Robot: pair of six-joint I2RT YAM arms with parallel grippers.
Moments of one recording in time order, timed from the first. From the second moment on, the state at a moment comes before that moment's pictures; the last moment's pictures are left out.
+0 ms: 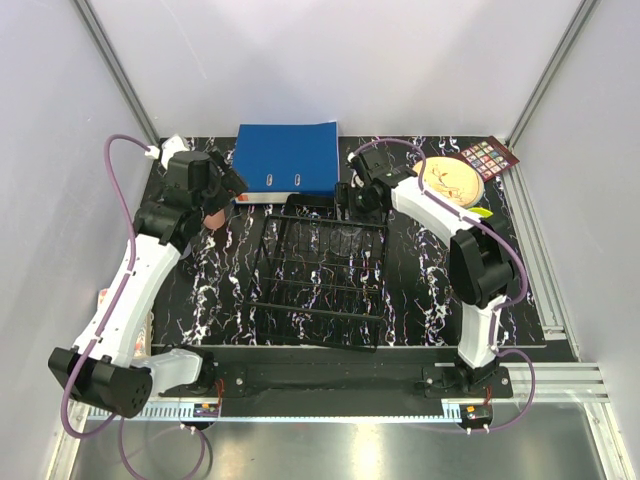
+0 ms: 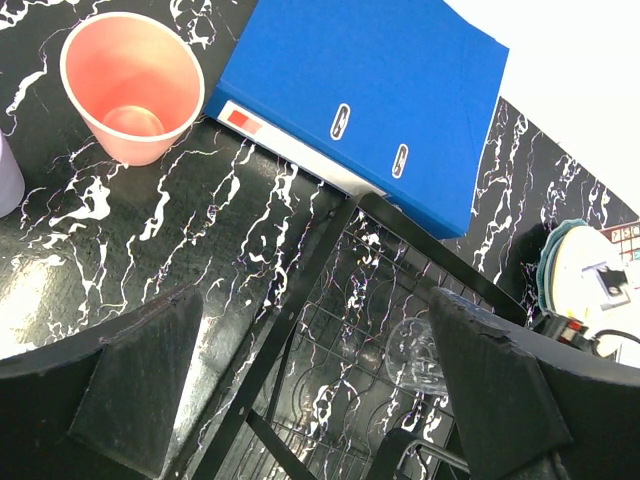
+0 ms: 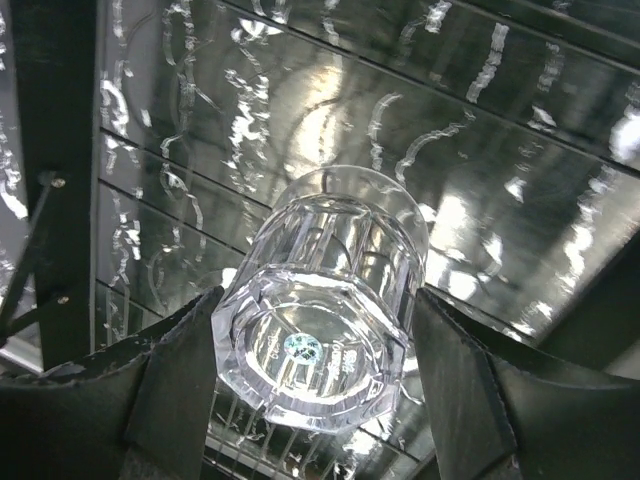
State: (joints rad) left arm -0.28 1.18 1.31 -0.70 -0.28 -0.76; right arm 0.52 1.95 1.61 -0.69 -0.18 0.41
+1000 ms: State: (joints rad) left arm -0.26 1.26 1.51 -0.56 -0.07 -0.74; right arm 0.49 1.69 1.95 -0.72 -0.06 0.56
